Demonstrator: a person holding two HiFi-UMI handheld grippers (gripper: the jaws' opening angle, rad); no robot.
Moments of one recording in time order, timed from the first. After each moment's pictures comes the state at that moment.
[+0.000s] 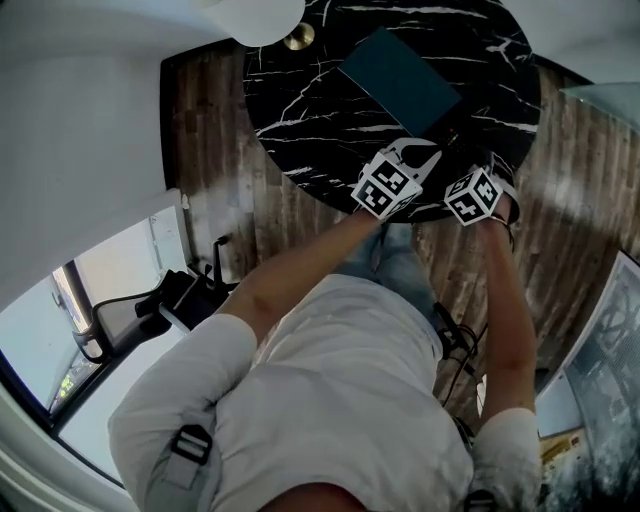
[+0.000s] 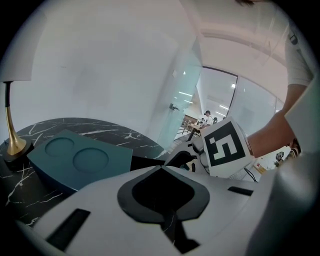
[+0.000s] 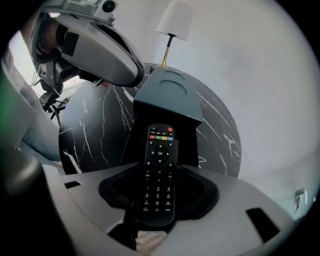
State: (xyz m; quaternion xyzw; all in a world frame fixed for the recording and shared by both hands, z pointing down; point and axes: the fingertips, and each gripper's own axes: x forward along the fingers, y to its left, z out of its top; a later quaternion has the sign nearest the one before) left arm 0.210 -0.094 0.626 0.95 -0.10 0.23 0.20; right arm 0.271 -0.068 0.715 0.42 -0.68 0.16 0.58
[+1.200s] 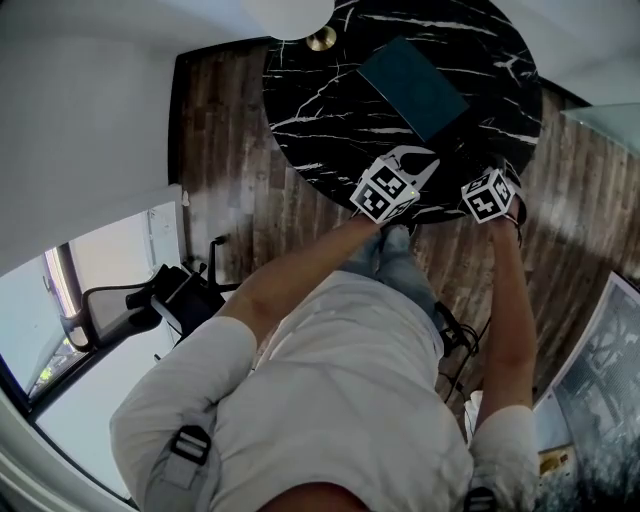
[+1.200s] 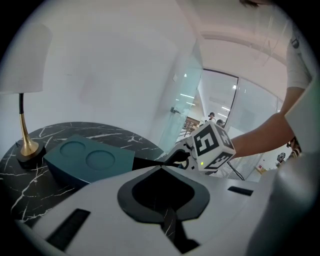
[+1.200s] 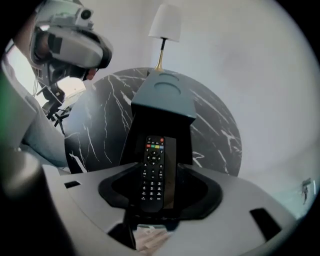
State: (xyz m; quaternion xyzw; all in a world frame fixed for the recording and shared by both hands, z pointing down) left arm 0.182 -0.078 0.603 0.95 -0.12 0.22 0.20; right arm 0.282 -0.061 0.712 0.42 -0.70 0.18 0.55
